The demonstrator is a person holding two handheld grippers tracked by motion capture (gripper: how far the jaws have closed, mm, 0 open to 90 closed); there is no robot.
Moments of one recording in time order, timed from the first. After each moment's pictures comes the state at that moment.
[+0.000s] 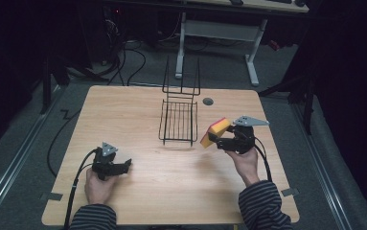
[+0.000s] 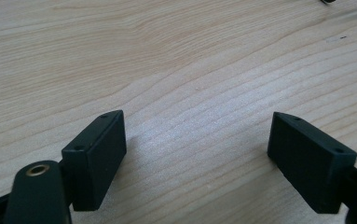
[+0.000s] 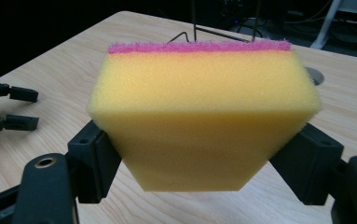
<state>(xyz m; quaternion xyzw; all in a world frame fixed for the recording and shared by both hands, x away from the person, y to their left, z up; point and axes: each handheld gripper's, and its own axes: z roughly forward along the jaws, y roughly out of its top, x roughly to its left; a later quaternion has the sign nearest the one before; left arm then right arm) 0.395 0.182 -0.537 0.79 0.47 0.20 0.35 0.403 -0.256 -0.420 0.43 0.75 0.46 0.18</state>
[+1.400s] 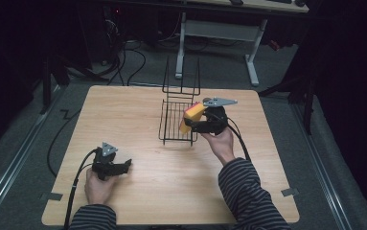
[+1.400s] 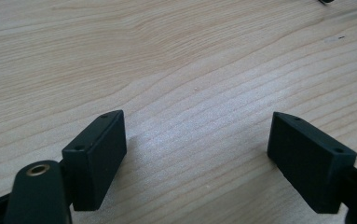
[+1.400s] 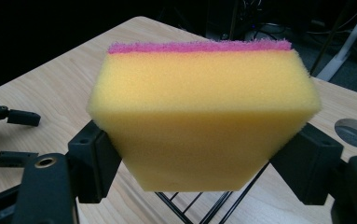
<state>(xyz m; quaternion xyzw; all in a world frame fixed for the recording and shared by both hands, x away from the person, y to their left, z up) 0.395 0.182 -0.537 0.79 0.47 0.20 0.35 0.459 -0.187 -0.404 0.40 0.78 0.45 0.18</state>
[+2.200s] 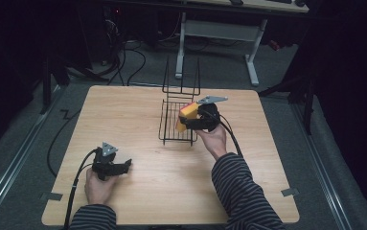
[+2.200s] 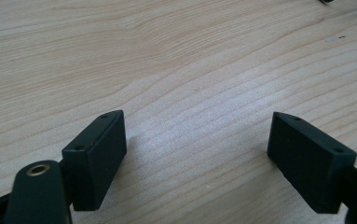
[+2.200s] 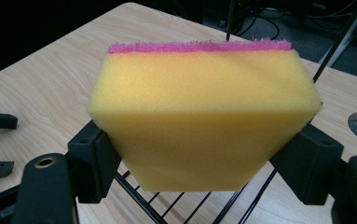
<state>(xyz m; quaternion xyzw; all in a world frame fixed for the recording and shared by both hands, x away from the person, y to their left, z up) 0.395 0.182 -0.537 0.79 0.47 0.20 0.35 0.485 -0.173 -0.422 0.42 0.78 0.43 0.17</state>
